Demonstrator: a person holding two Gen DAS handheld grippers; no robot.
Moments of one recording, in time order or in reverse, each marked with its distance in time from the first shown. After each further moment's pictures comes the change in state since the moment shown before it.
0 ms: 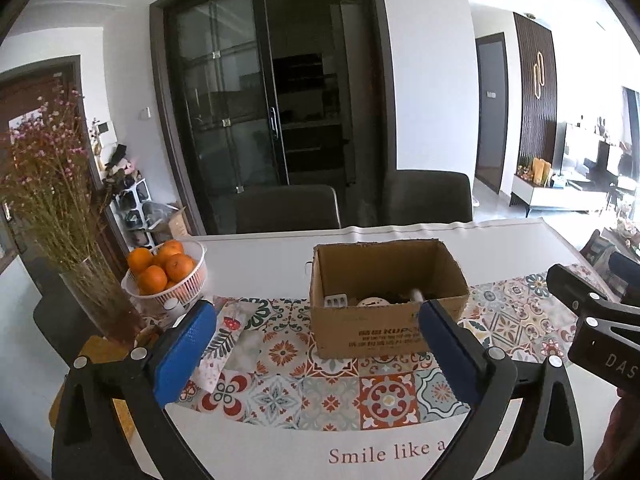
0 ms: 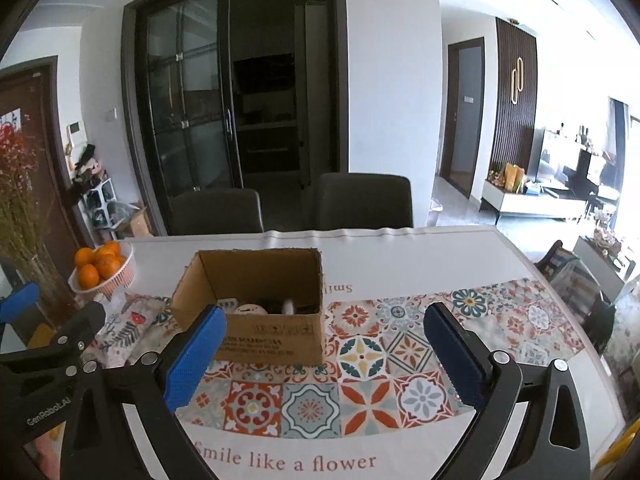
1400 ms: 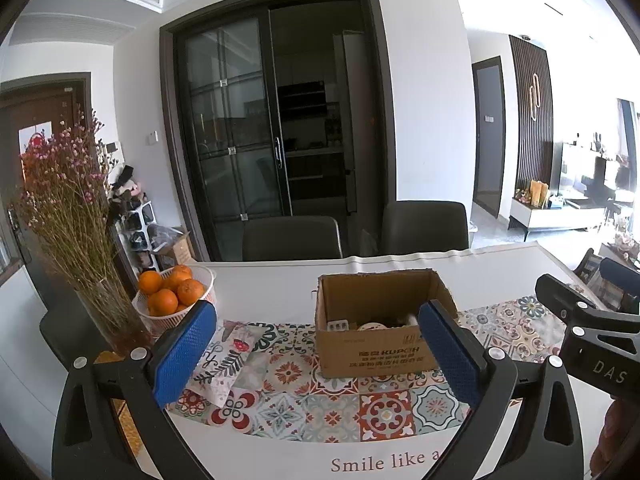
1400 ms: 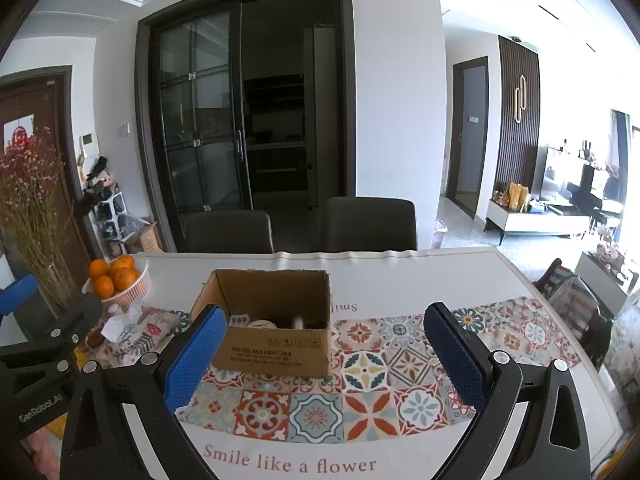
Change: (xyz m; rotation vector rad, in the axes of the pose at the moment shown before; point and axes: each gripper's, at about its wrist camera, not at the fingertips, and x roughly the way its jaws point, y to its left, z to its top) left arm -0.045 0.003 0.011 -0.004 -0.105 0.004; right arm -0.036 0.004 0.006 -0.012 -0.073 0.028
